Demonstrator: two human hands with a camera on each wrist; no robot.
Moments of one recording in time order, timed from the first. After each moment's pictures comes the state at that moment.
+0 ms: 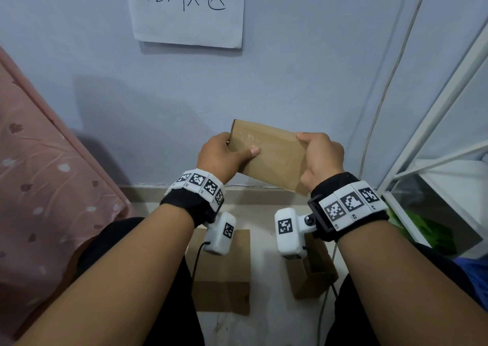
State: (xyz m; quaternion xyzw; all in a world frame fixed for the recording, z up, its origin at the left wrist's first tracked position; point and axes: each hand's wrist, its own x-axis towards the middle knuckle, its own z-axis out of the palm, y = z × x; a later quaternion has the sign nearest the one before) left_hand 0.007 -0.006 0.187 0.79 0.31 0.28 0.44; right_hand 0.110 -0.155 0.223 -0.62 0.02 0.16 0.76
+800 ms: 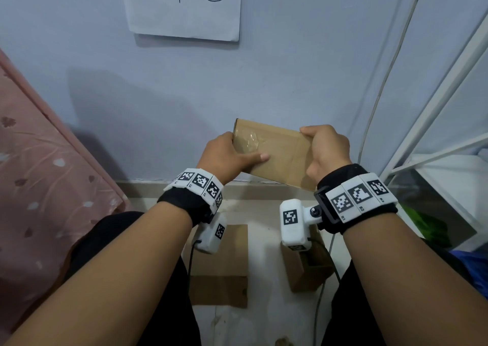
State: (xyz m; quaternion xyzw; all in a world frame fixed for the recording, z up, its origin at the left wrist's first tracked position) left_hand 0.001 -0.019 0.189 0.83 0.28 0.21 0.43; right_hand 0.112 -0.171 0.234 -0.64 0.03 0.17 0.75
